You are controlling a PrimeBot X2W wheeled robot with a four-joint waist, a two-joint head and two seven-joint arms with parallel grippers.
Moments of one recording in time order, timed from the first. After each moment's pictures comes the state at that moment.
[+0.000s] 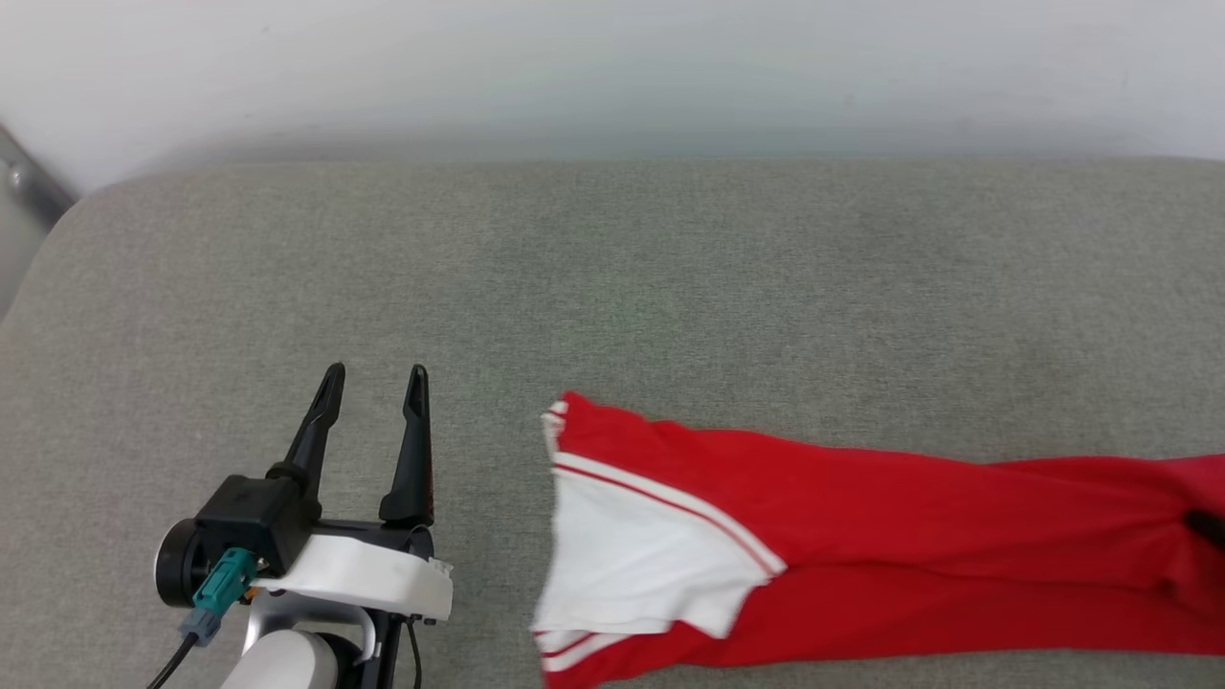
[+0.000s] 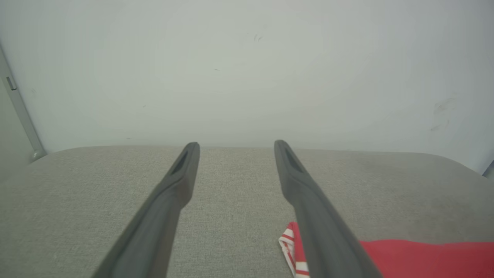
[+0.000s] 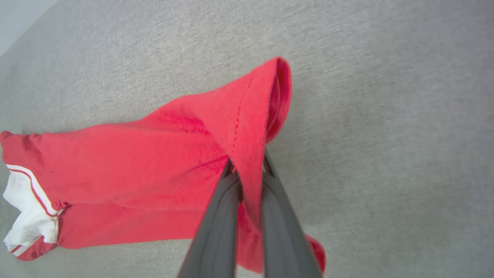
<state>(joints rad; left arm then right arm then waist) -0.14 0.34 -0.36 -0.05 -0.48 0.23 -0.24 -0.18 -0.39 -0.28 0.25 0.68 0.13 0.87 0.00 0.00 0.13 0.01</state>
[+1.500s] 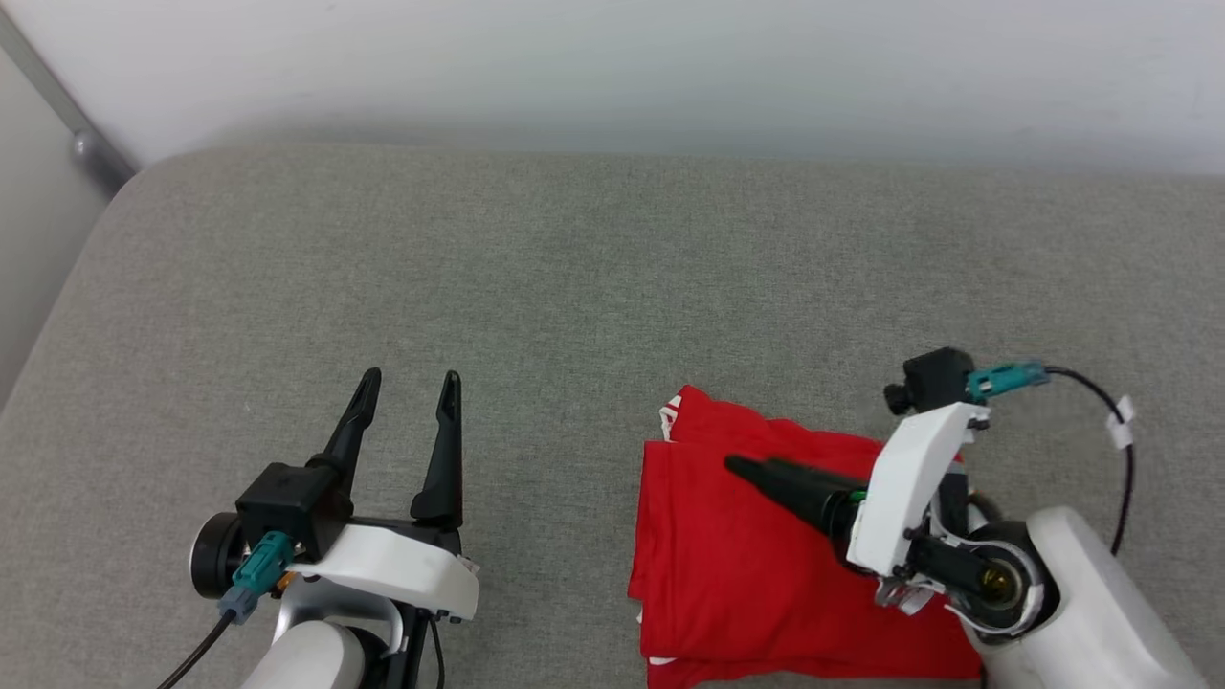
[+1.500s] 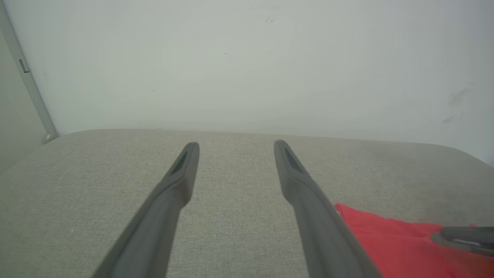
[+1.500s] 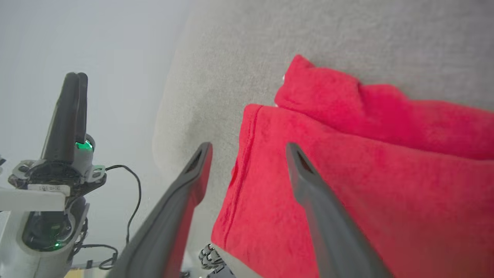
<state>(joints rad) -0.17 0.33 -0.41 0.00 -0.50 0.21 -0.21 -0.36 -0.14 0.30 0.32 1.04 0.13 0.67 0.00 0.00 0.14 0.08</state>
